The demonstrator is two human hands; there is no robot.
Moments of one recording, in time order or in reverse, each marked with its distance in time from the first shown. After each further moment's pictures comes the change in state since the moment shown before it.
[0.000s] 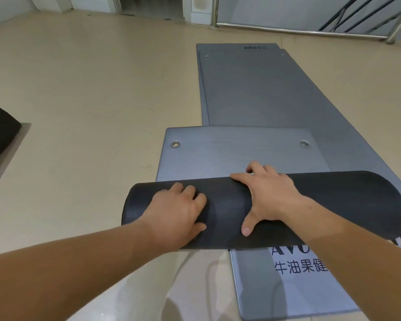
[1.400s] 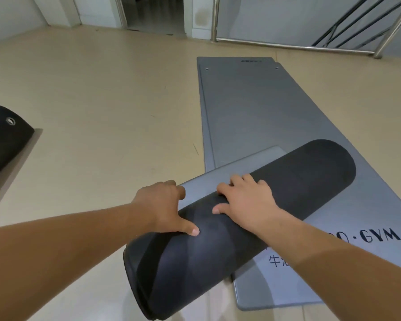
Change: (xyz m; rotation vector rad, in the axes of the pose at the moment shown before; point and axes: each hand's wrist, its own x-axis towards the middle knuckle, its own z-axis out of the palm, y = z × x) left_hand -0.022 -0.021 -0.027 -0.296 -0.260 -0.258; right_hand -0.031 -0.051 0.008 -0.087 0.127 -0.001
